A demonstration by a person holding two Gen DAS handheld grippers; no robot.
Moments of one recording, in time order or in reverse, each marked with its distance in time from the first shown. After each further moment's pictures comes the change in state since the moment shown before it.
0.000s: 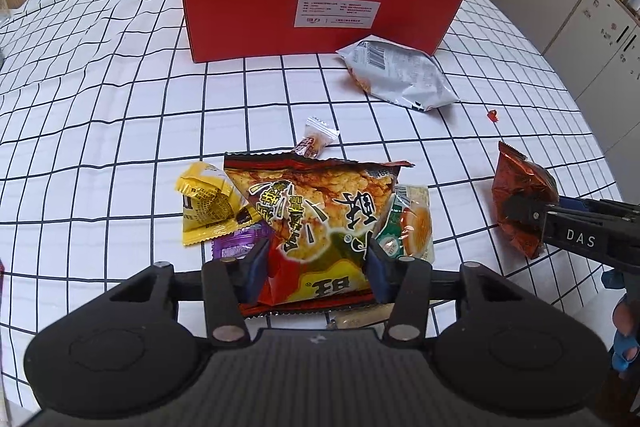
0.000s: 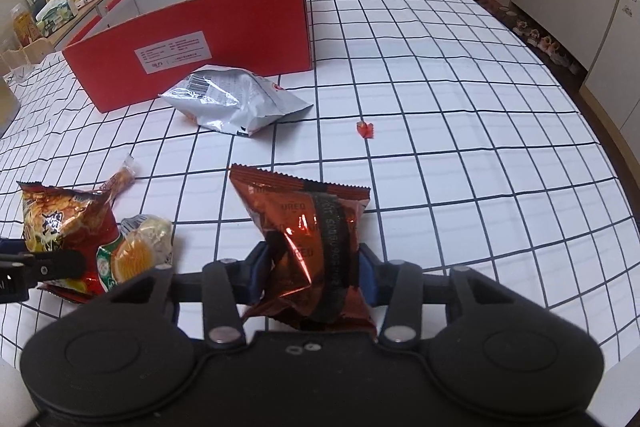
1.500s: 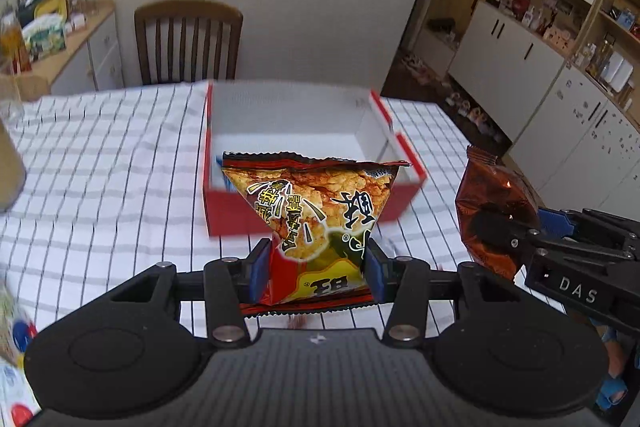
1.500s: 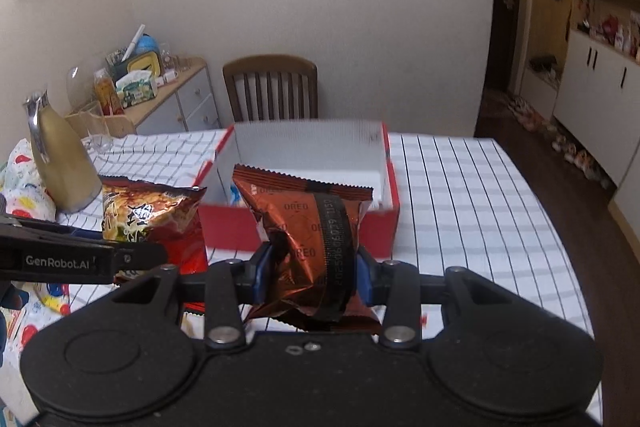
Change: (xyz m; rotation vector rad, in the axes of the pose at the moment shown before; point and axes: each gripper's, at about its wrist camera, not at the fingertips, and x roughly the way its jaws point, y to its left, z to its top) left arm -0.110 0.008 0.111 -0.020 -0.260 -0.048; right arm -0.113 0.067 0.112 -0.167 -0.289 0.121
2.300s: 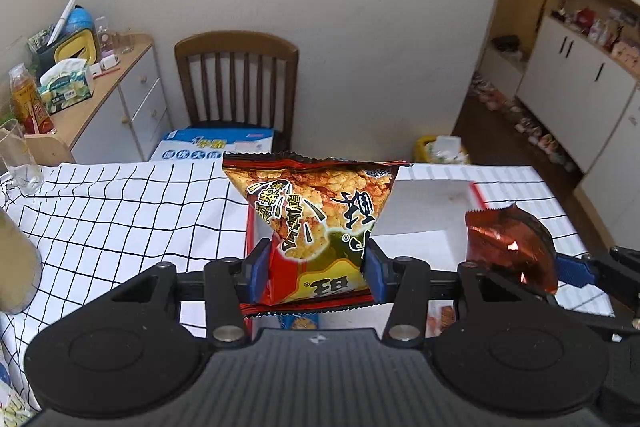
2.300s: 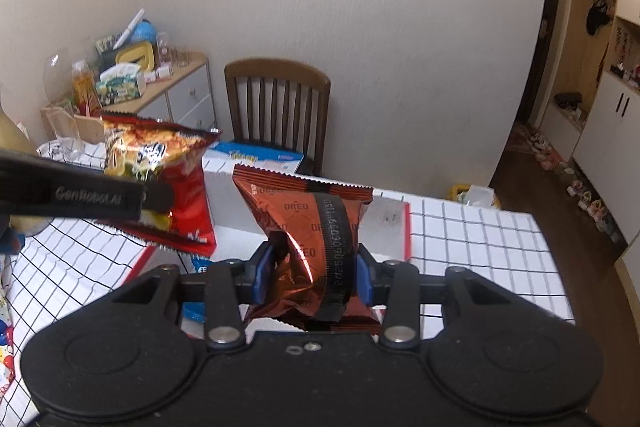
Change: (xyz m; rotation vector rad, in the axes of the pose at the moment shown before) left arm 0.122 0.024 0.121 -0.013 -0.032 0.213; right arm 0.146 -0.002 0.089 -0.113 0.046 0.017
